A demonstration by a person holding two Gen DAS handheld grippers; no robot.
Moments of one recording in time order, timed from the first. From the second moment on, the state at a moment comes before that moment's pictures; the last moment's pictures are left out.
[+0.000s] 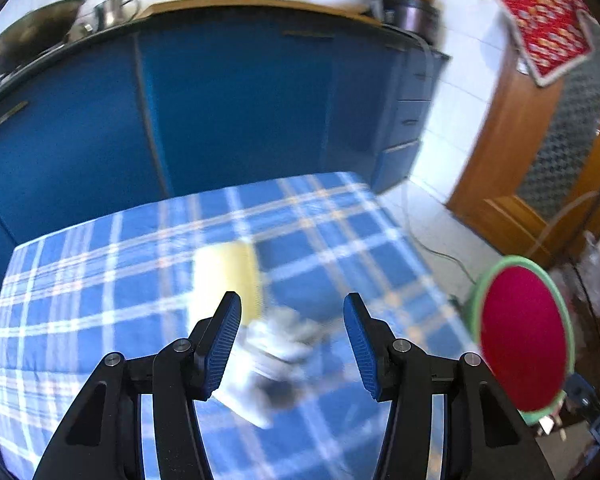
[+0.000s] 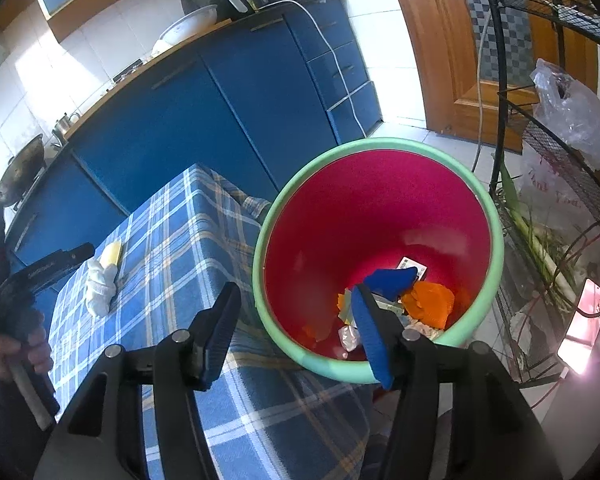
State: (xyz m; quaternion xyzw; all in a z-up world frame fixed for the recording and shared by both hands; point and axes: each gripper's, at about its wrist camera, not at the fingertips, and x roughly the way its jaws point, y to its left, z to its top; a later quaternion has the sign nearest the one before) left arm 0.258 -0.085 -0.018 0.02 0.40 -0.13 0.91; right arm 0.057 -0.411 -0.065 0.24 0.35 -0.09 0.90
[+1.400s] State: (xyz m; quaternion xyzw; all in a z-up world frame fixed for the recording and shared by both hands) left arm 0.300 -0.052 -0.044 -0.01 0.42 -0.10 0.90; right arm 0.049 -0.420 -0.075 0.25 0.36 -0.11 0.89
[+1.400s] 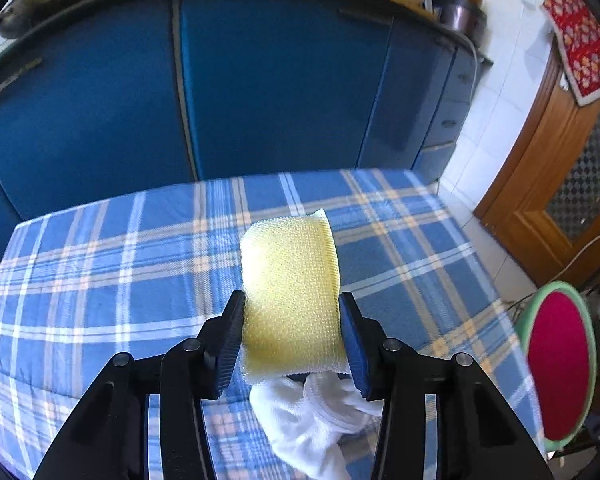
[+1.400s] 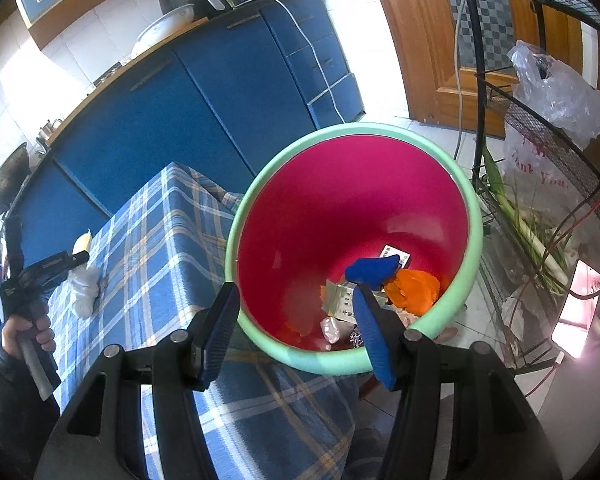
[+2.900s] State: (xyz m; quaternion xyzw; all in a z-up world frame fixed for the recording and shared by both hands) left arm 0.216 0.075 -0.062 -0.10 0.38 0.01 0.92; right arm 0.200 -0.164 -0.069 0.07 0.41 0.09 0.90
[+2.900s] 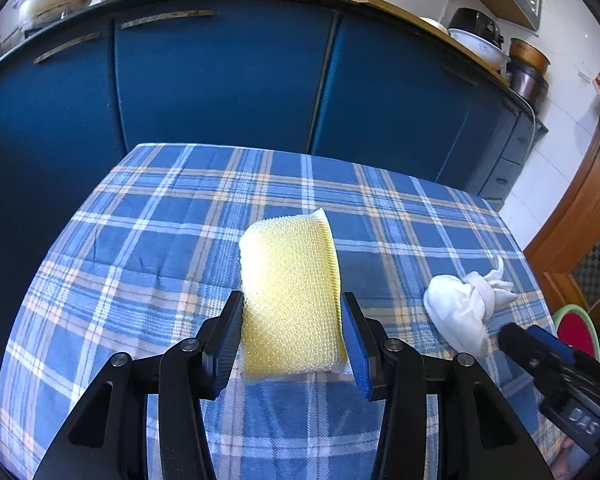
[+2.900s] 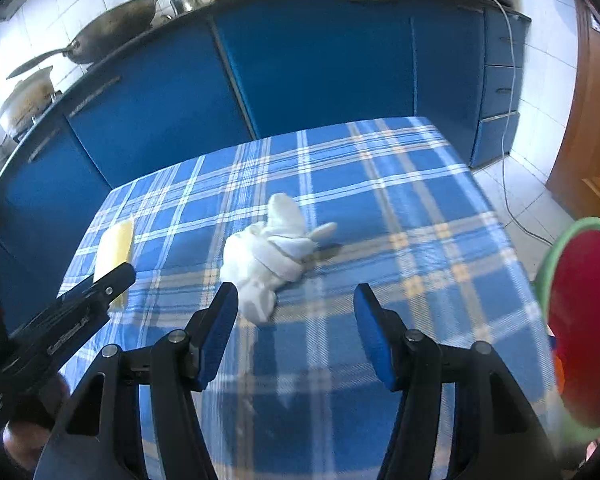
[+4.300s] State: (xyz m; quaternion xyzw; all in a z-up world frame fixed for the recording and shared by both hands) left arm 0.215 0.056 -0.068 -0.08 0.39 -0.03 0.92; right arm 0.138 -0.216 -0.046 0.09 0.38 0.09 0.91
